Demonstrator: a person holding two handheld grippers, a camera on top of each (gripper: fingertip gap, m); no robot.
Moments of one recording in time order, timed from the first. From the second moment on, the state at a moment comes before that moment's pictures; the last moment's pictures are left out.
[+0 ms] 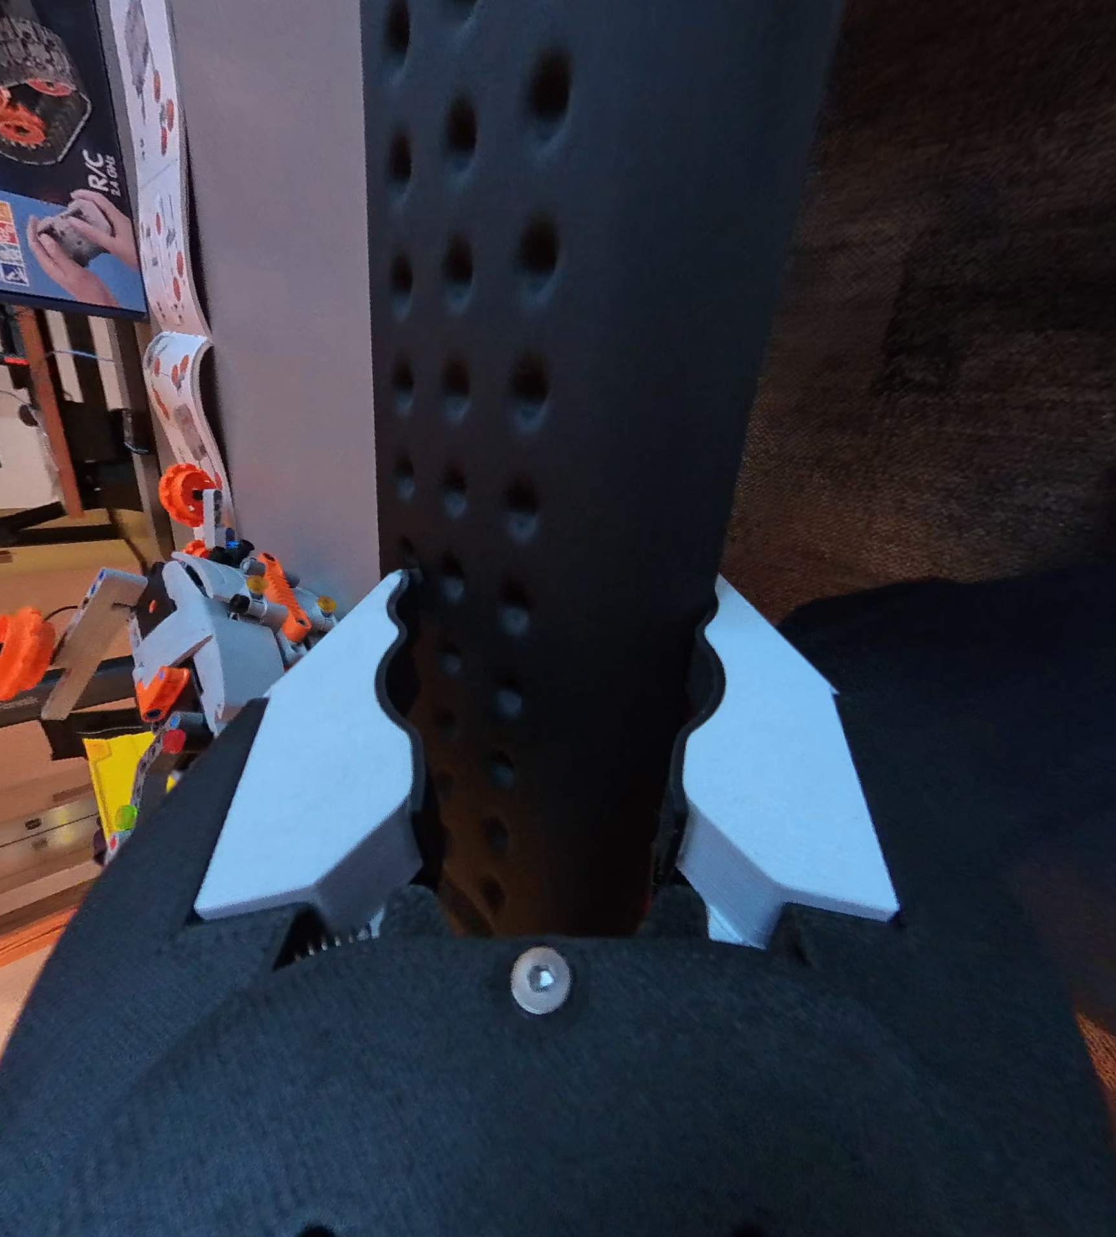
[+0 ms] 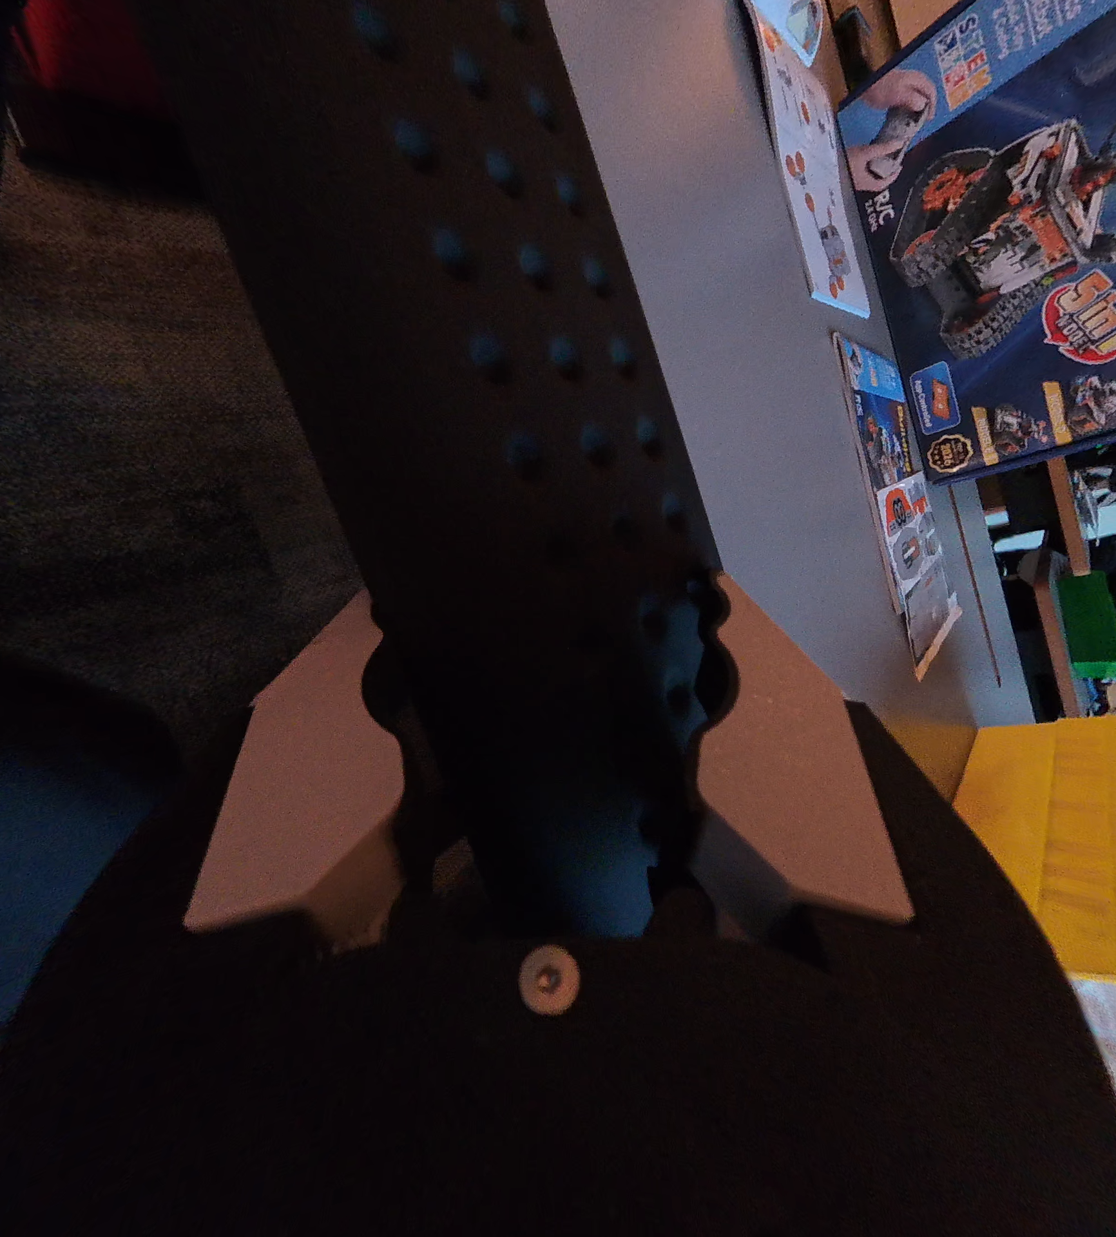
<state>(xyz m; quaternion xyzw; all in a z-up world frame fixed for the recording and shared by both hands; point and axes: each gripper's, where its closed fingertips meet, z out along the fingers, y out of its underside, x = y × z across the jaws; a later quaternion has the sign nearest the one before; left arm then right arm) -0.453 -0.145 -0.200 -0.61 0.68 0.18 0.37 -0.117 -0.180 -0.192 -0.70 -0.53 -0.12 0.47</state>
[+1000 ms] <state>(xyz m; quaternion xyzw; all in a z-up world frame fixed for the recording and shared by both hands) -0.471 -0.147 -0.194 -0.66 0.62 0.12 0.40 -0.029 -0.228 -0.180 -0.75 -0.45 -0.15 0.47</state>
